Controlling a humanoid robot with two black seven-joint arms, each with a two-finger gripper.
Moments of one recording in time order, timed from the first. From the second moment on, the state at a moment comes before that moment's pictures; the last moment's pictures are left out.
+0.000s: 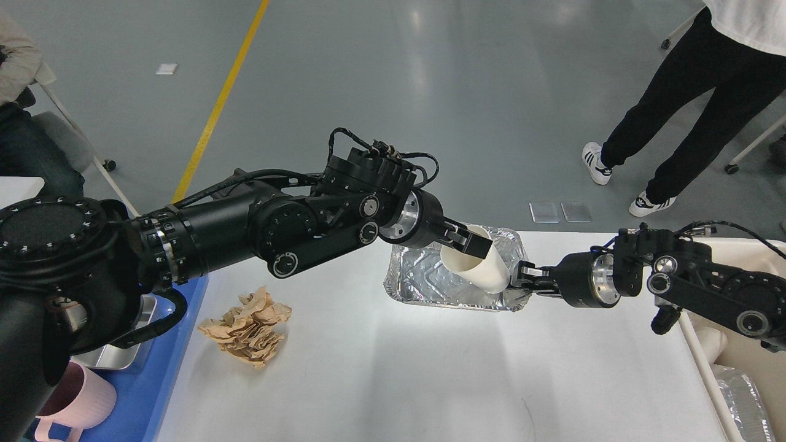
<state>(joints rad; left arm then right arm) -1.36 -0.09 -0.05 -0.88 1.23 -0.52 0.13 0.87 -0.64 0.23 1.29 -0.93 0.41 -0.07</state>
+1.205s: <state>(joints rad) -1.38 0.08 -0.07 -0.85 1.20 -0.40 0.12 0.85 -0.64 0.25 1.29 -0.92 0.41 -0.06</state>
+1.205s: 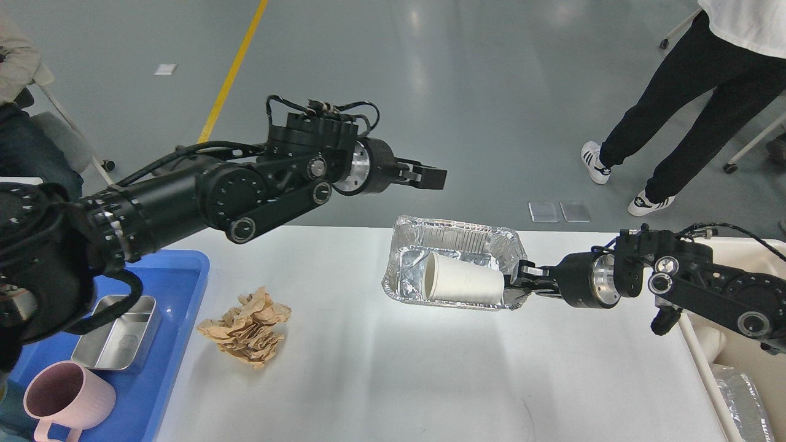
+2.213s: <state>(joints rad) -0.80 1.28 -0.12 -1.67 1.19 0.05 -0.12 0.82 -0.63 0.29 1.29 -0.90 0.40 -0.06</state>
